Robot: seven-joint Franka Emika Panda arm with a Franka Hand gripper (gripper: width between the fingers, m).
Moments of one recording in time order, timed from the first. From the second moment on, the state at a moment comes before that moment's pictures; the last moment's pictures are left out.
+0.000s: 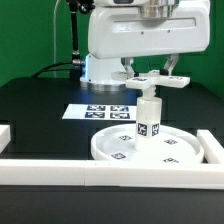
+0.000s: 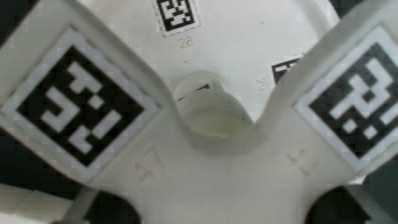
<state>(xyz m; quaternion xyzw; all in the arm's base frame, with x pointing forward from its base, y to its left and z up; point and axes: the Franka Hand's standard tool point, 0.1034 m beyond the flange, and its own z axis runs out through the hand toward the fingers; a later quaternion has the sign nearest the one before) 0.555 0.036 0.125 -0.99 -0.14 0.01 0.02</state>
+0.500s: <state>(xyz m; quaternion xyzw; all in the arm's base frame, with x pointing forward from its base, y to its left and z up) 0.553 0.038 0.113 -0.99 -0.14 0.02 0.02</state>
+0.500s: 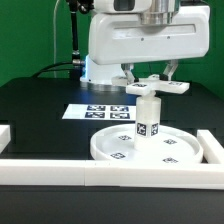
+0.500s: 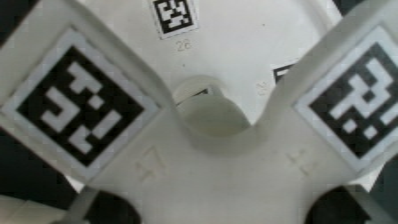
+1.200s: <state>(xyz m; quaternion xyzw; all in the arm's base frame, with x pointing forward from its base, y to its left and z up) 0.553 0.032 0.104 -0.99 -0.15 0.03 0.02</state>
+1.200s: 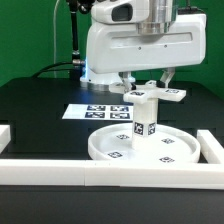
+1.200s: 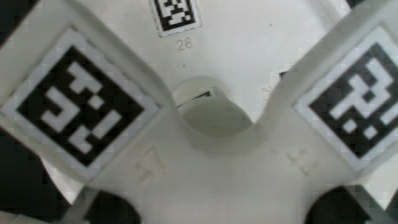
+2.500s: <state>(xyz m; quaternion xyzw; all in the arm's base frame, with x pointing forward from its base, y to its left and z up) 0.557 0.032 0.103 -1.00 0.08 0.00 0.03</state>
